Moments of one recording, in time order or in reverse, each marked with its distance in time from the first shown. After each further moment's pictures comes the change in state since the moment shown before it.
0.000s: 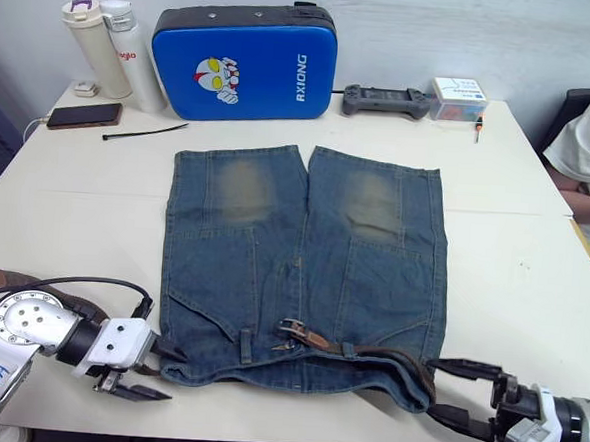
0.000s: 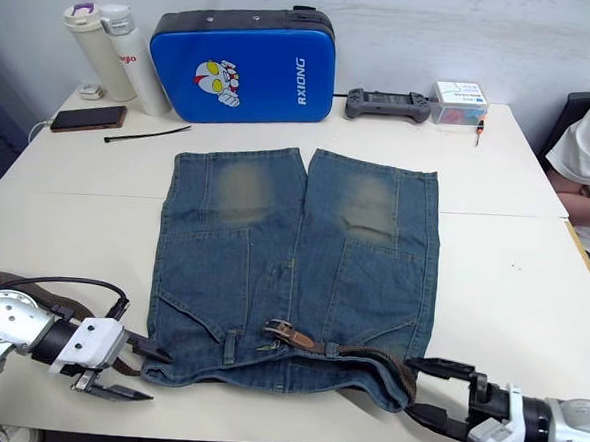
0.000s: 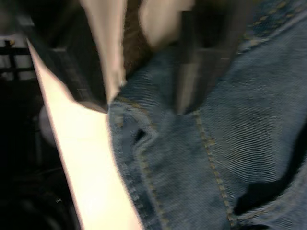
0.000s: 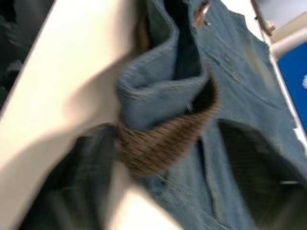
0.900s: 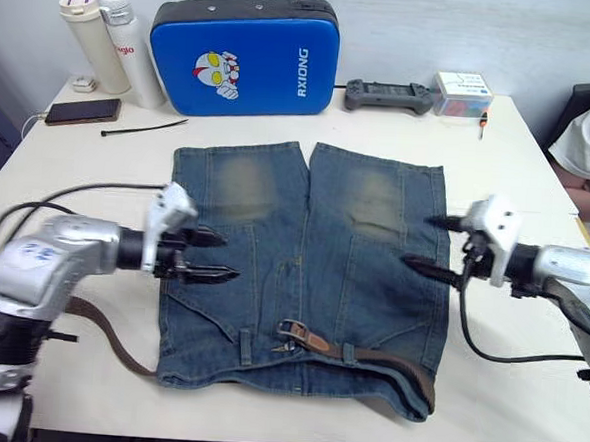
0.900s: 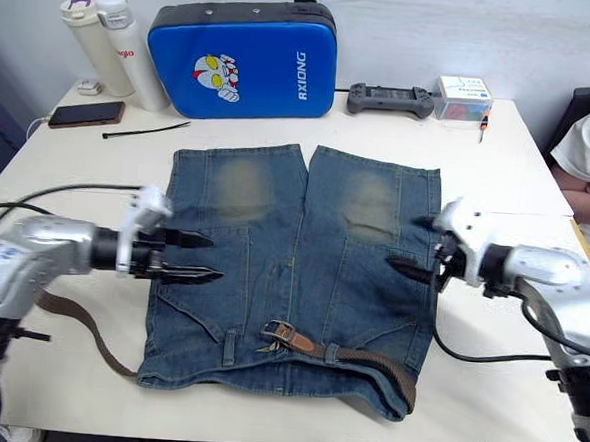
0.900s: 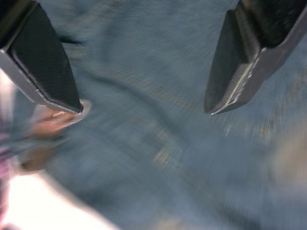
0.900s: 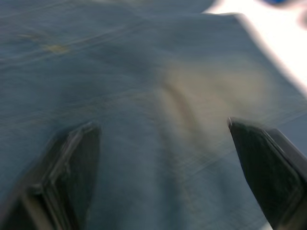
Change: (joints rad) left arm -0.624 -0.195 -0.145 0.004 -0.229 0.955 0.537; right arm -0.748 -0.101 0.280 -0.230 0.328 1.671 -0.174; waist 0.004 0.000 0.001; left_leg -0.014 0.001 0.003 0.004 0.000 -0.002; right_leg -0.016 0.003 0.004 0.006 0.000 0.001
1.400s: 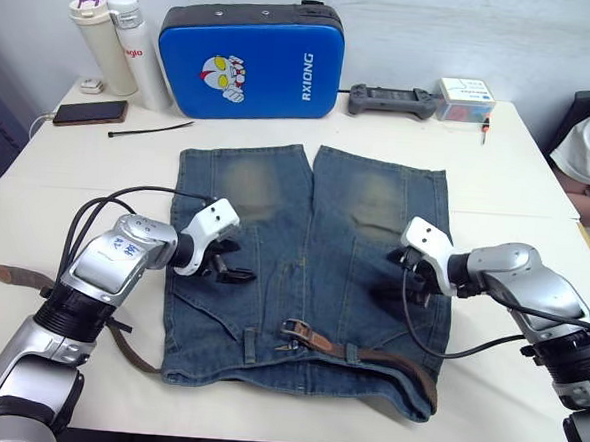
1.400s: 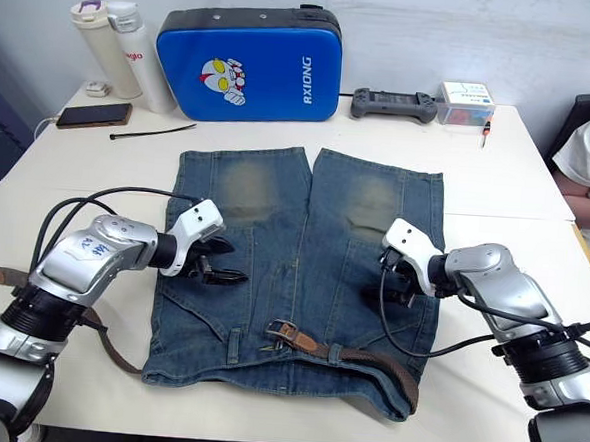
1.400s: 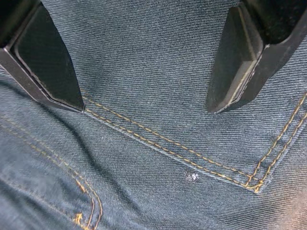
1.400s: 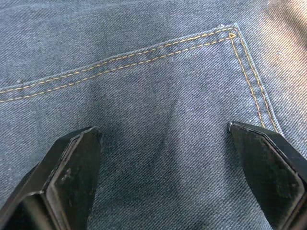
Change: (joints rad) left arm -0.134 -0.119 -0.220 0.115 0.276 0.004 0.083; right arm -0.148 0.124 0.225 0.097 -0.256 0.209 0.043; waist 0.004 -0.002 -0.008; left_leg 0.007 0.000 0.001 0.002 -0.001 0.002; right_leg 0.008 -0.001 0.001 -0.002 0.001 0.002
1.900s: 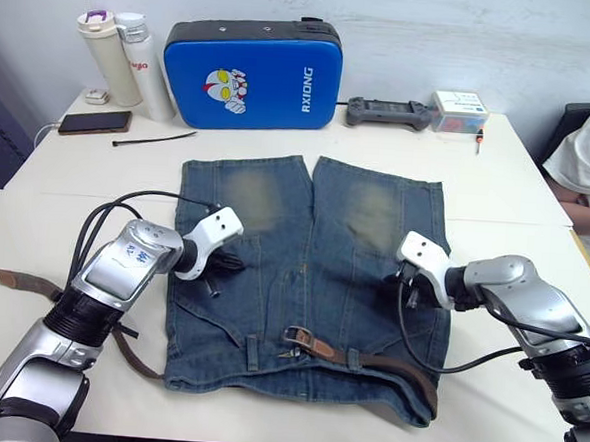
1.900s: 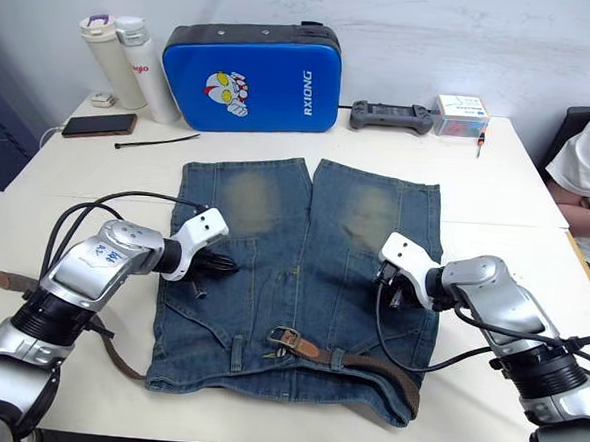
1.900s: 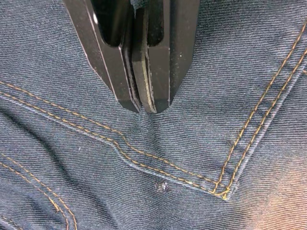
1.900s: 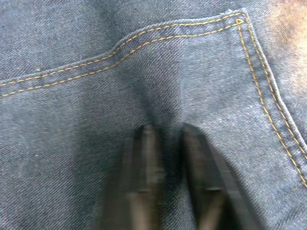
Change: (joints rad) left arm 0.016 -0.018 -0.012 -0.011 0.074 0.026 -0.008; right arm 0.067 0.001 -0.016 -0.088 -0.028 0.075 0.001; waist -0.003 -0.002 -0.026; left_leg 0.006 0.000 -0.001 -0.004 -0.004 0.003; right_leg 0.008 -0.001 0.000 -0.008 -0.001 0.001
